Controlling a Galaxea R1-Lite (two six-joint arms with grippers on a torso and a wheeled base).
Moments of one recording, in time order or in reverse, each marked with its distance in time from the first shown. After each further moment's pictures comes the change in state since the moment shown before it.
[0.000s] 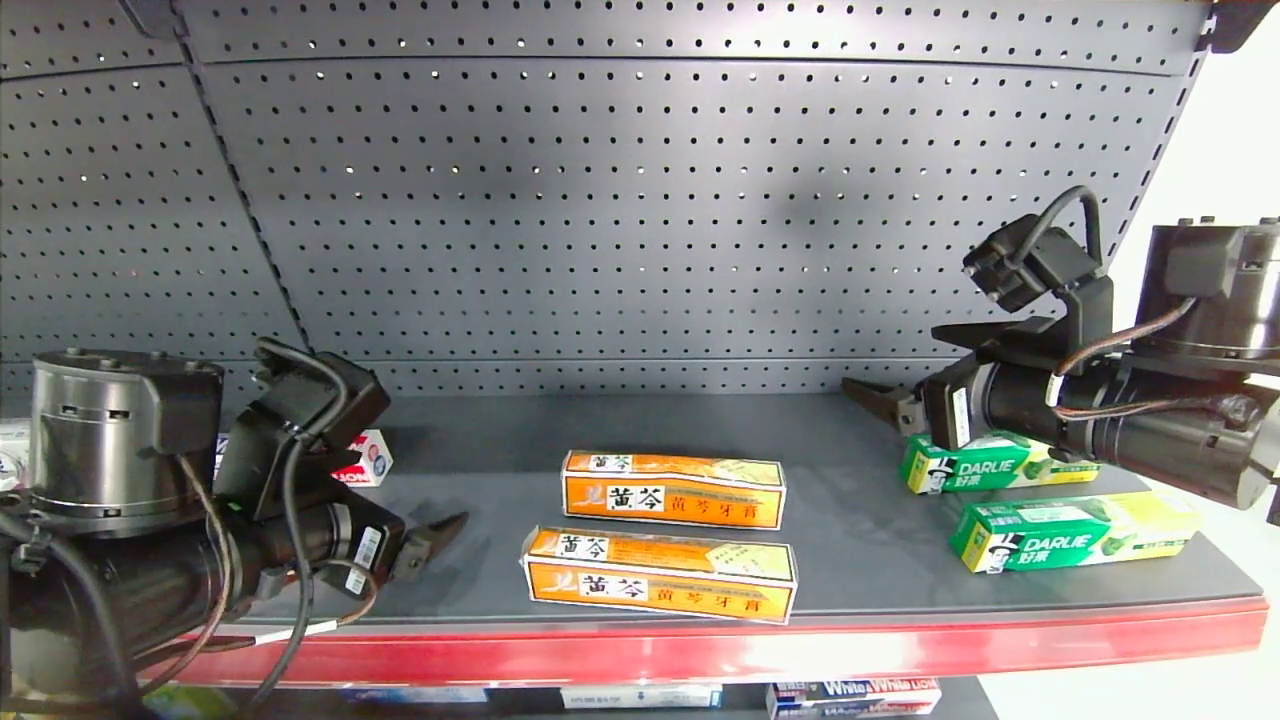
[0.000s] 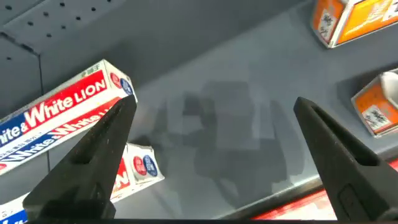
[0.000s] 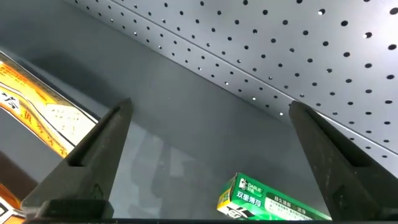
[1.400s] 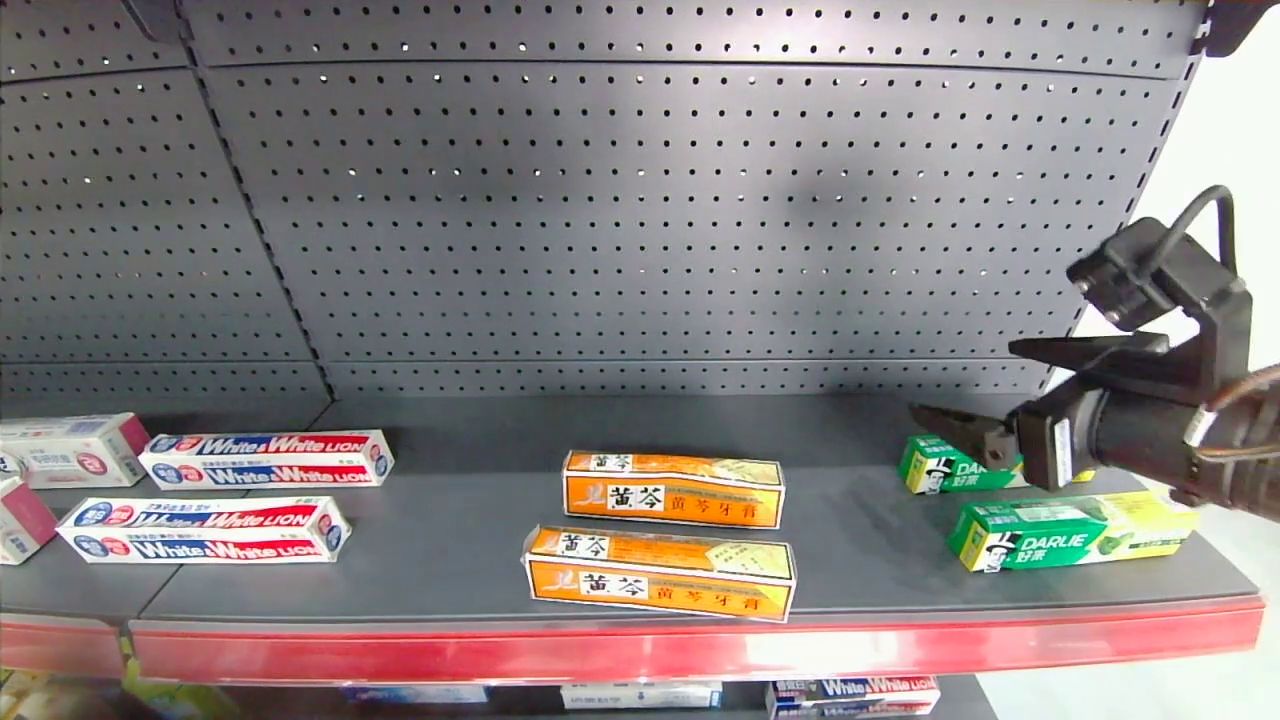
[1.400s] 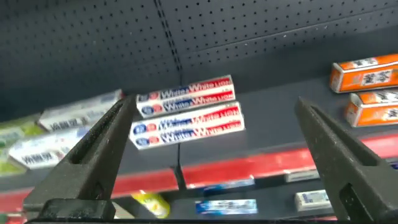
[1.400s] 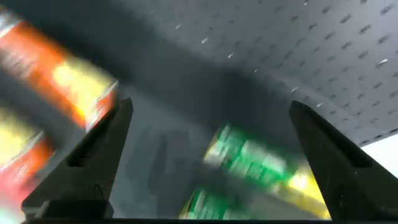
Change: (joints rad) left arm 0.293 -0.793 -0.149 0.509 -0.083 -0.001; right arm -0.001 -0.169 0.073 0.118 -0.056 -0.024
